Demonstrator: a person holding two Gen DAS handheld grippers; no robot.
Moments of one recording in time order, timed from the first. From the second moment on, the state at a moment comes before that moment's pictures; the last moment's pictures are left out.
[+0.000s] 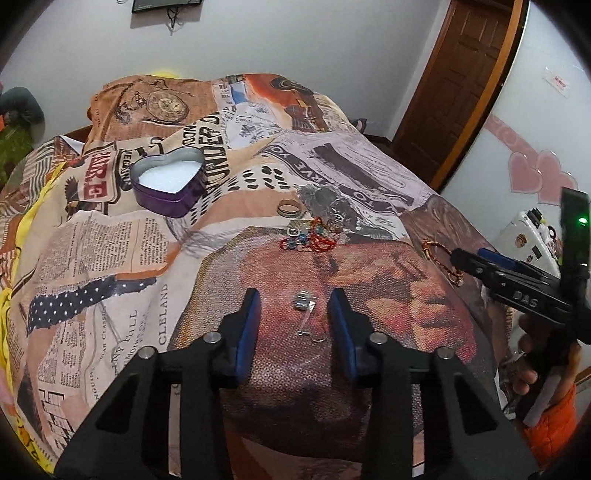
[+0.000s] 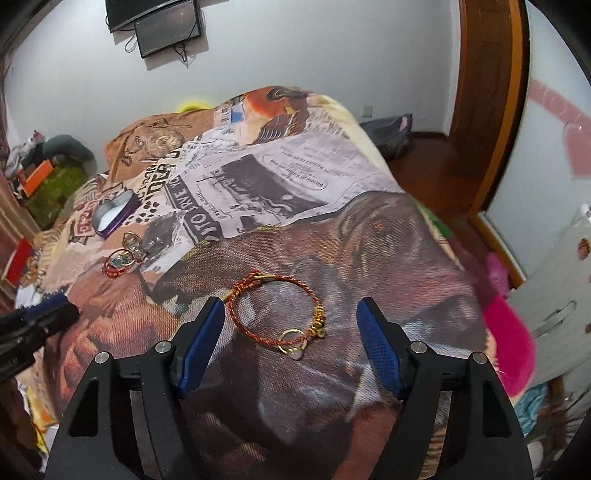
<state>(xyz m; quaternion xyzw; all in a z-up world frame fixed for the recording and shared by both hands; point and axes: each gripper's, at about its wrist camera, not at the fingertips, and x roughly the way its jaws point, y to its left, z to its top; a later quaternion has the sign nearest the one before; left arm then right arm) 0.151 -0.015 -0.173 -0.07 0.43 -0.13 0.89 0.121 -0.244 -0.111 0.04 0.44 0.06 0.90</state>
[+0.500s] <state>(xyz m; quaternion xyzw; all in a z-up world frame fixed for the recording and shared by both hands) 0.158 -0.016 -0.178 -0.07 0.43 -0.14 0.89 0.135 -0.236 -0.134 0.03 0.47 0.08 0.88</state>
